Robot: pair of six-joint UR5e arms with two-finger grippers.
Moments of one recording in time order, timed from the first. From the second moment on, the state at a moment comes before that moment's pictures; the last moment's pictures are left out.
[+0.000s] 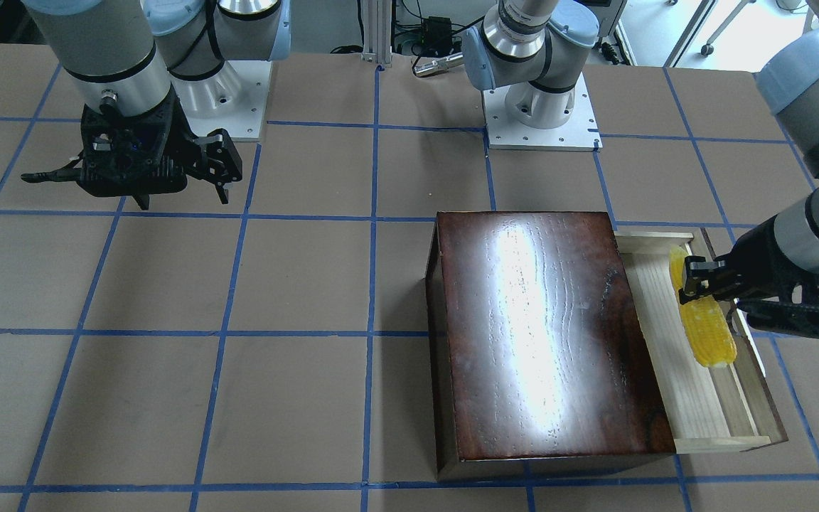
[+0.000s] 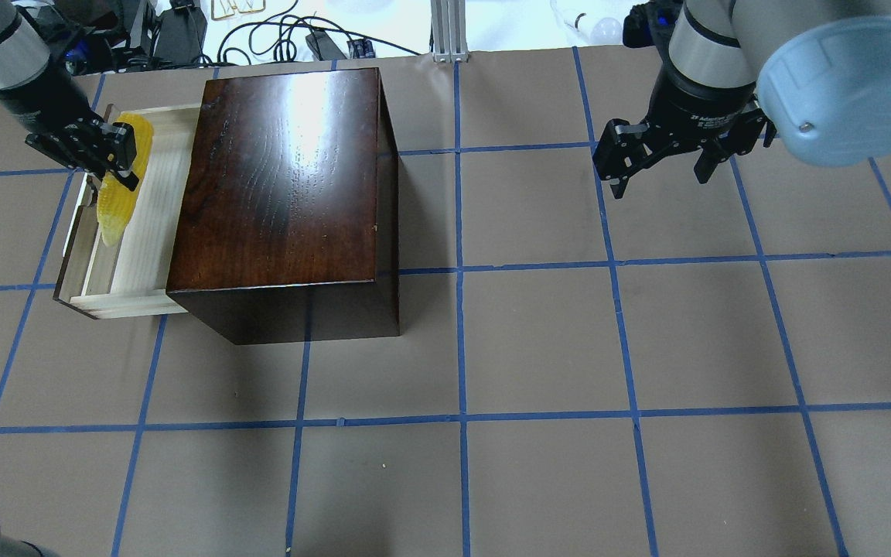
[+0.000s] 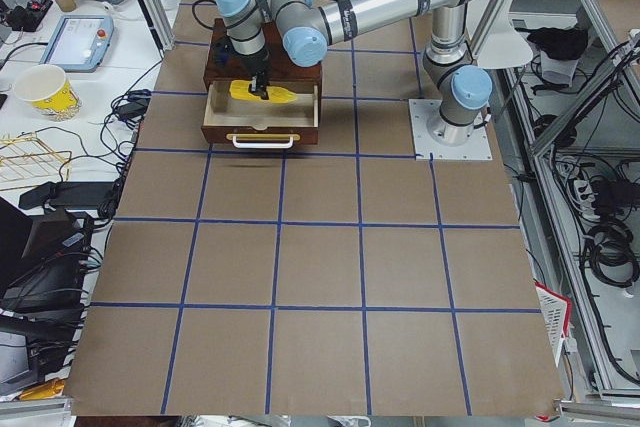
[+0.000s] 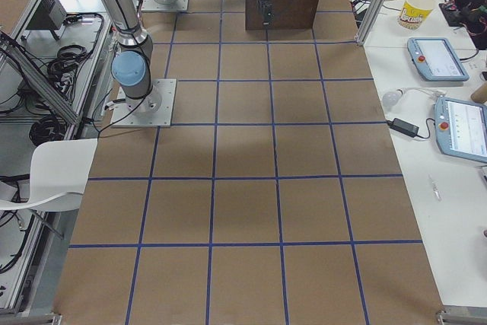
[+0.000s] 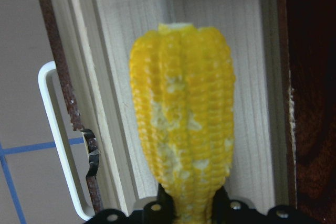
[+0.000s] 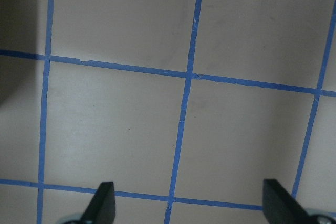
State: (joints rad) left arm -1.24 -1.87 -1.46 -1.52 1.56 0.45; right arm 1.62 -1.53 1.60 -1.63 -1.60 -0.09
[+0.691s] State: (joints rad) left arm -1.23 -1.92 -1.48 -1.50 1.56 0.44; right arm 1.62 -1.53 1.60 -1.63 -1.60 -0.09
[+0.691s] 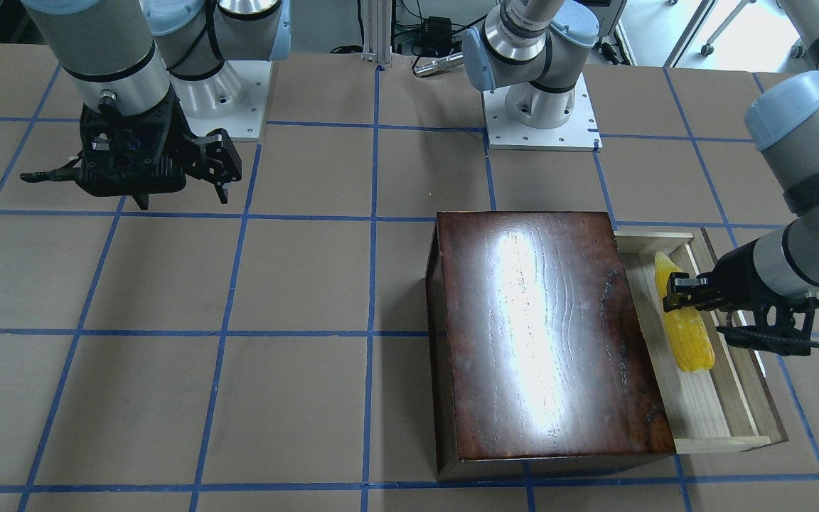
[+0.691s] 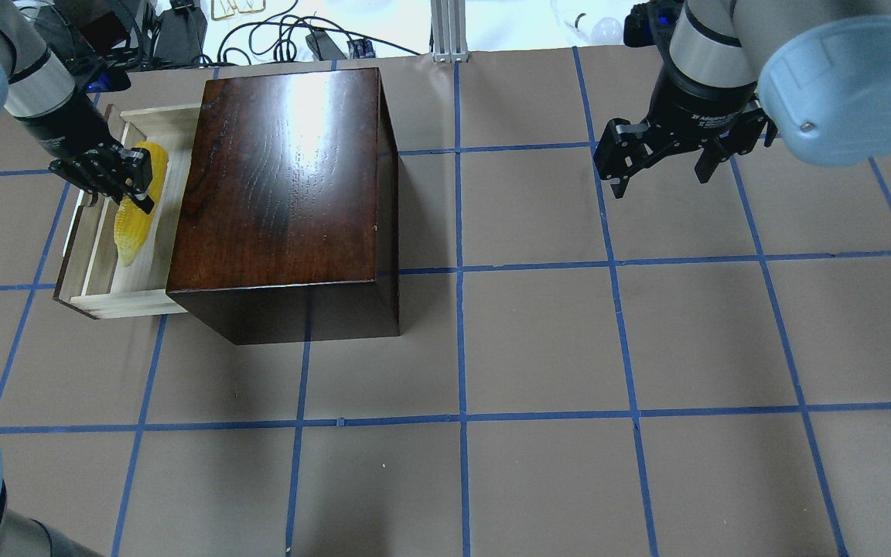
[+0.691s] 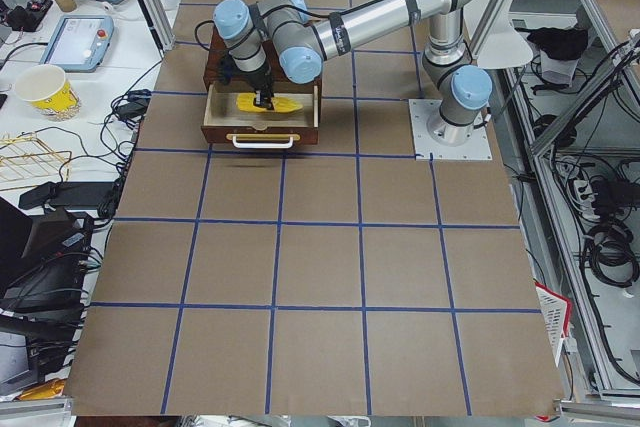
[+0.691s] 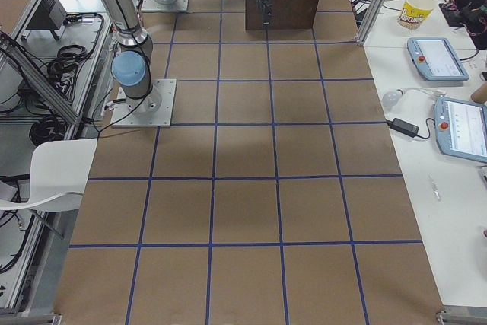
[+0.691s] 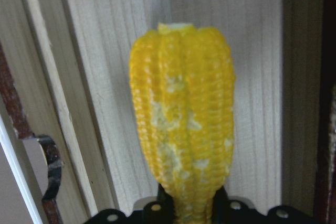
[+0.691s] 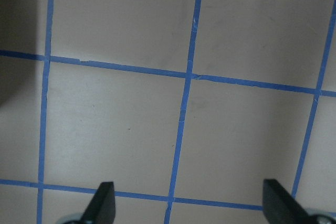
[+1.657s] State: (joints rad) left arm -1.23 -1.97 -1.47 -1.46 1.56 0.44; right arm 1.62 -1.53 1.60 -1.63 -1.60 -0.09
